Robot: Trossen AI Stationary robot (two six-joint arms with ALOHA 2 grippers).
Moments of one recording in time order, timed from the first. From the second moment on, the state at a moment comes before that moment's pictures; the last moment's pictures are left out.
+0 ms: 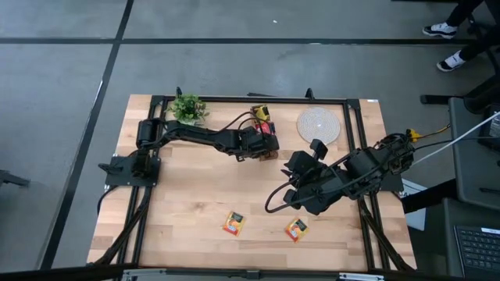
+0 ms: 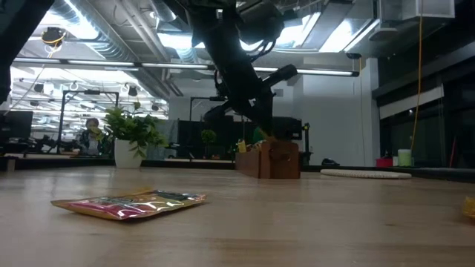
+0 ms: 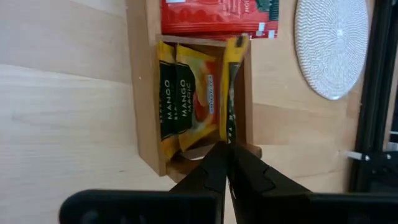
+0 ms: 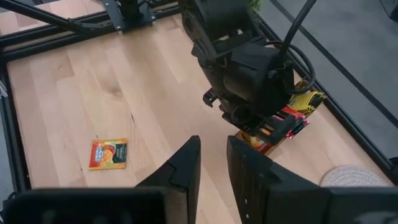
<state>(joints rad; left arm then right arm) 0.09 1.99 1.46 -0.42 -0.30 -1.63 0.52 1.83 2.31 -1.57 0.69 0.82</state>
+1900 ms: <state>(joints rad) 0.12 1.93 1.46 -0.62 -0.34 -1.20 0.52 1.82 2.31 -1.57 0.68 0.83</state>
